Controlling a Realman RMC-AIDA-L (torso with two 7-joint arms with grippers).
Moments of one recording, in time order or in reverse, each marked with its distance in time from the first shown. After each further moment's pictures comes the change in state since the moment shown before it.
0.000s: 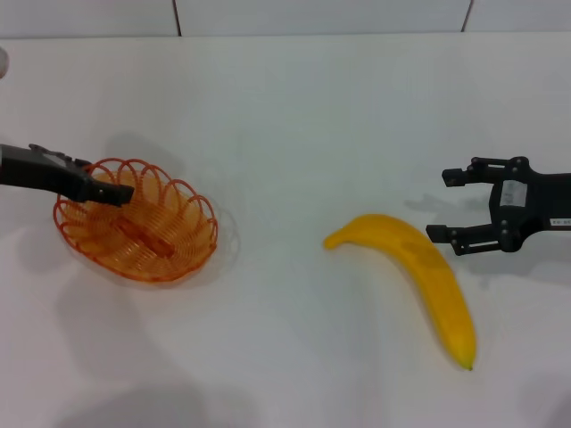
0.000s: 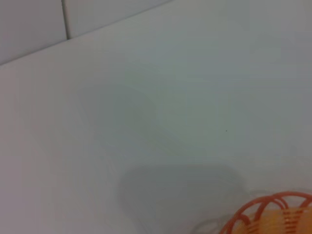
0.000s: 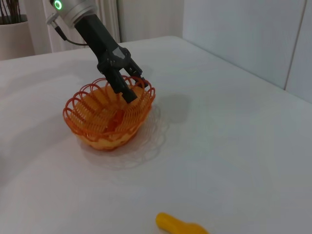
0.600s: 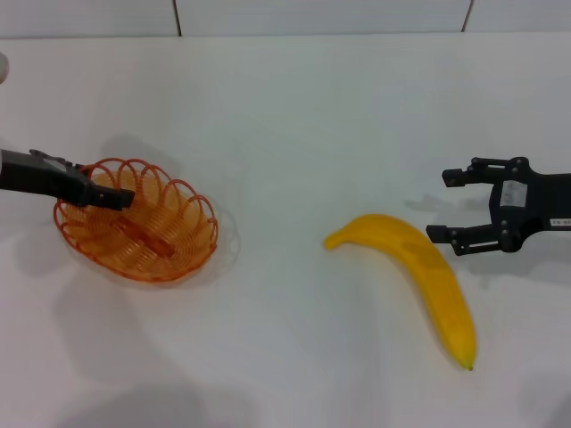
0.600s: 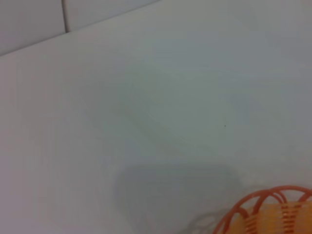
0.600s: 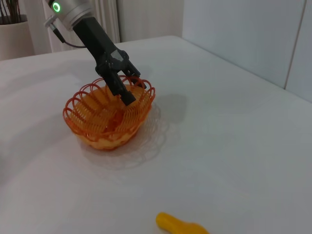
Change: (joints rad) left arm 0.002 0.000 -0.007 -0.014 0.001 -0.001 0.000; right arm 0.000 0.000 0.000 0.000 -0.001 0.000 0.003
